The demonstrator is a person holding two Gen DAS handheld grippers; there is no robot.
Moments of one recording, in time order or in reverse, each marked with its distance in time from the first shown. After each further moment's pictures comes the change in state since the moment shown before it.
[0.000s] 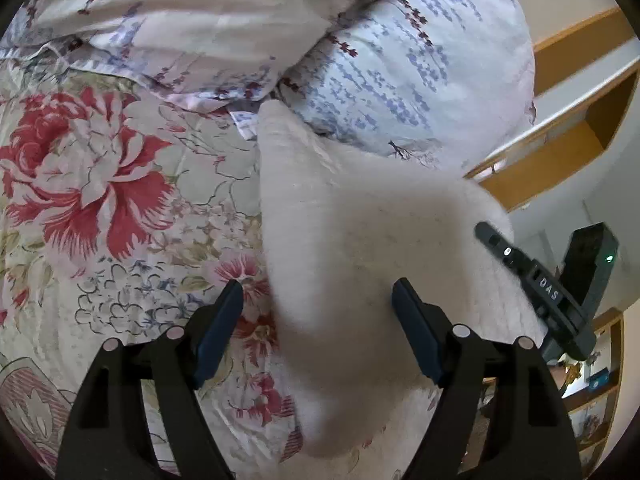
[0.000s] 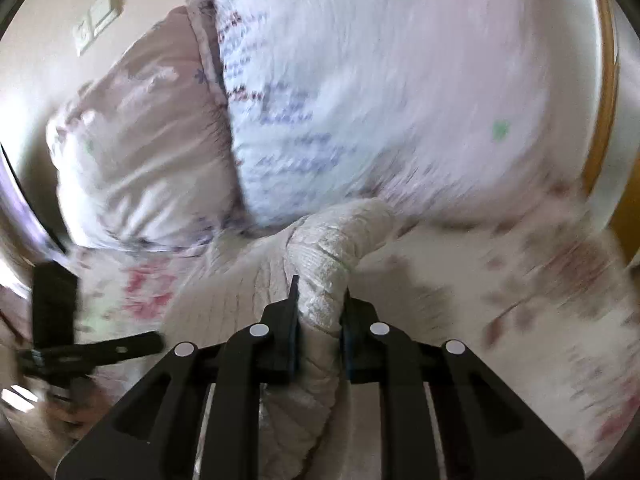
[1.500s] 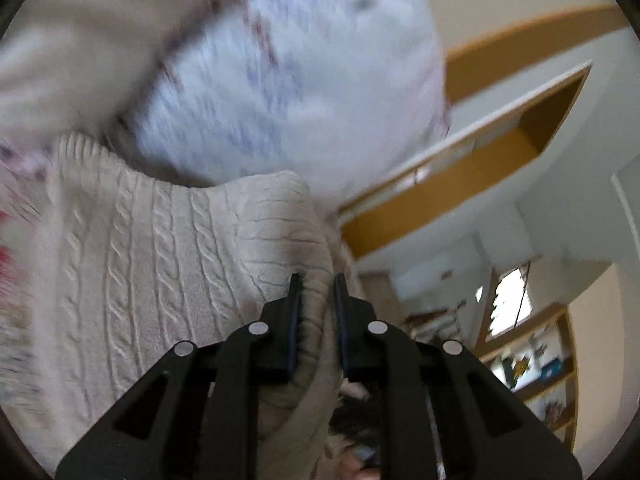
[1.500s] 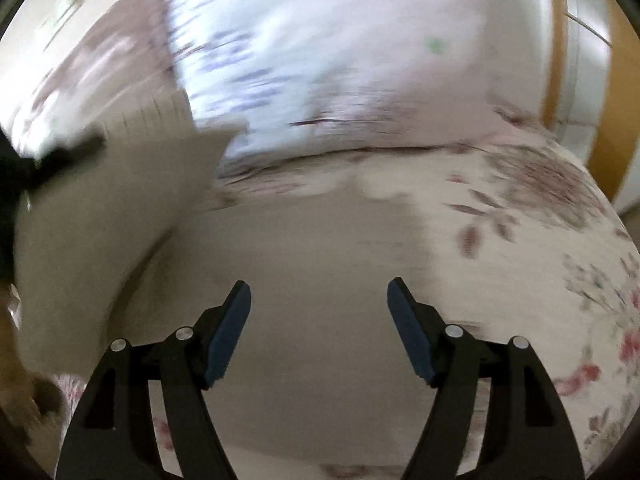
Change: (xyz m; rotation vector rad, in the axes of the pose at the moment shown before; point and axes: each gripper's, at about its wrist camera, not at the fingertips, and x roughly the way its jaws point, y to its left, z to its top) left arm 0.030 -0.110 0.032 0.042 0.006 -0.254; right arm 0.003 -0.025 -0.063 0.188 0.077 -0.104
